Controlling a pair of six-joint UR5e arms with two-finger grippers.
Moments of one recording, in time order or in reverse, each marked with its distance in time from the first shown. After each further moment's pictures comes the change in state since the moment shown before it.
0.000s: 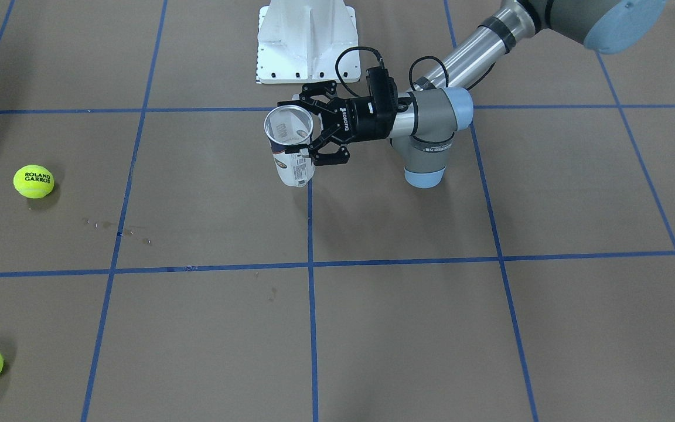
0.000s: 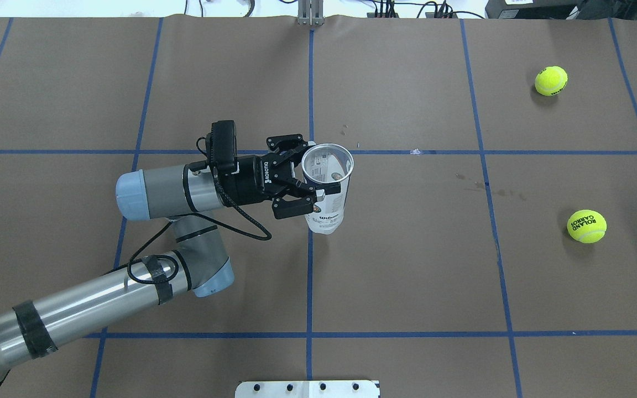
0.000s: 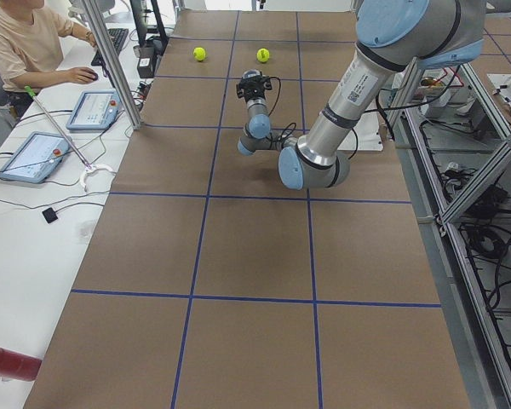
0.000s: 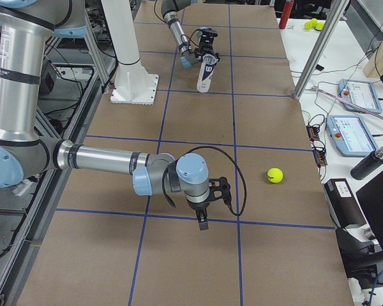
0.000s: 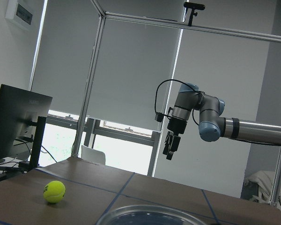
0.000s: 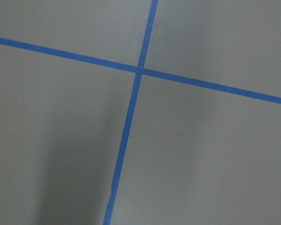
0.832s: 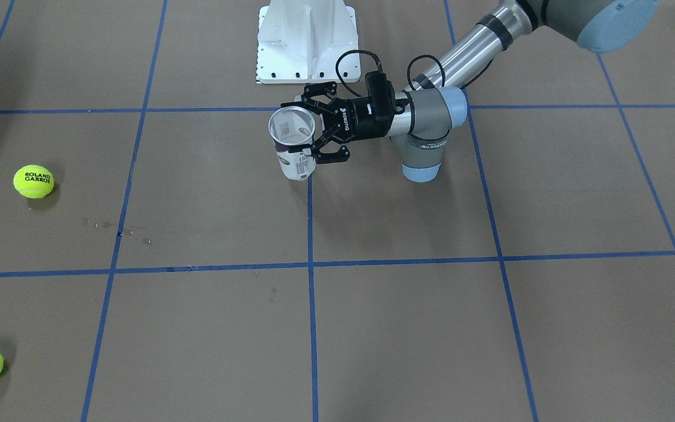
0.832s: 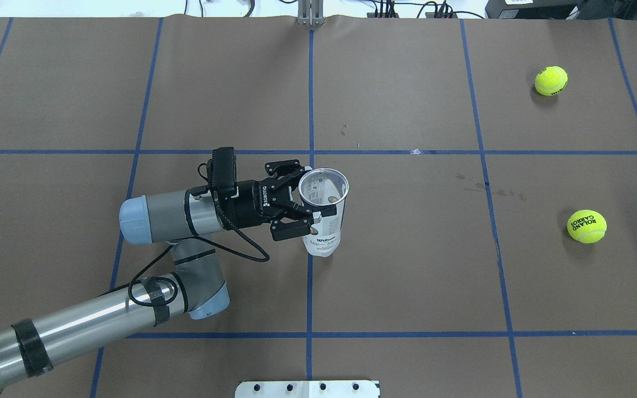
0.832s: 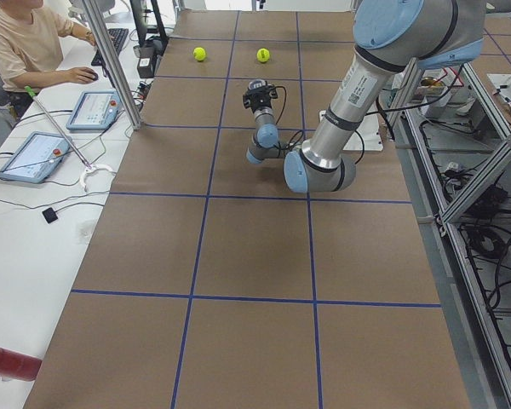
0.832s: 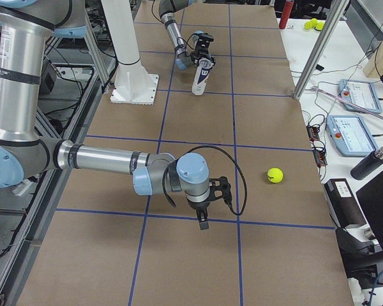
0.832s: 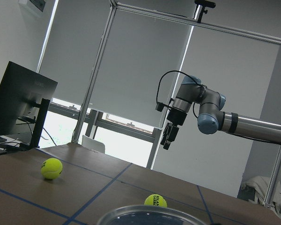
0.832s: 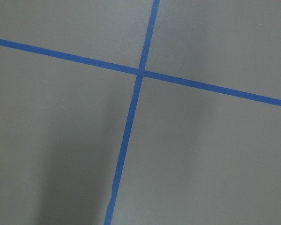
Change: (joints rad) left arm 0.036 0.031 0.020 -0.031 0.041 -0.006; right arm 0.000 0.002 0.000 0.000 0.001 0.000
